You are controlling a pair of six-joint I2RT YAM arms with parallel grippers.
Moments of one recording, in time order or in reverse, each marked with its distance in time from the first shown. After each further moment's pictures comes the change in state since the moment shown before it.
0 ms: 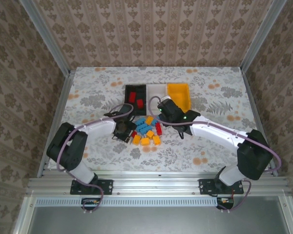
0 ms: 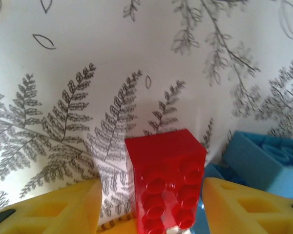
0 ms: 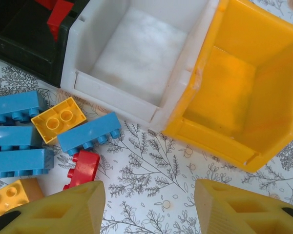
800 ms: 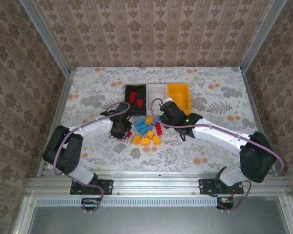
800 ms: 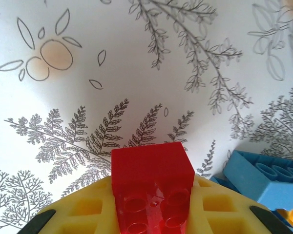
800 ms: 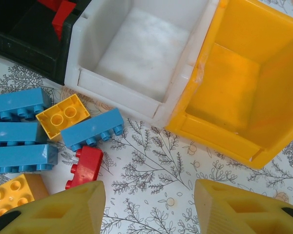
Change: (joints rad) left arm 0.025 -0.076 0.013 -0.086 -0.078 0.025; right arm 0.000 -0.029 -0.055 0.053 -0.016 0.005
